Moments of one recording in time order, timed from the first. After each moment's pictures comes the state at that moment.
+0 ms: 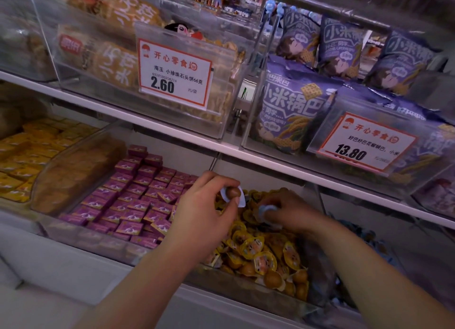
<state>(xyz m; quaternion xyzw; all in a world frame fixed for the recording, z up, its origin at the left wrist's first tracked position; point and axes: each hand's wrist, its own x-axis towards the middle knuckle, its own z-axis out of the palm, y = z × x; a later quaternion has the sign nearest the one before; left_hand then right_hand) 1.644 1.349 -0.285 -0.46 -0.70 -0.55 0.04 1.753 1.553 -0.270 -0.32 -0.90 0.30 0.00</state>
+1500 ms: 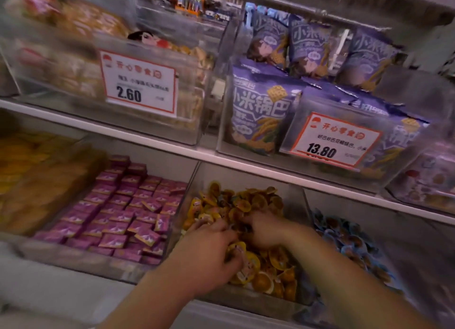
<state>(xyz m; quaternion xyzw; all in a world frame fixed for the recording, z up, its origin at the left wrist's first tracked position) 1.663 1.364 -0.318 -0.60 -0.78 -0.20 -0.05 1.743 1.540 -0.297 -0.25 -0.94 0.09 -0.20</state>
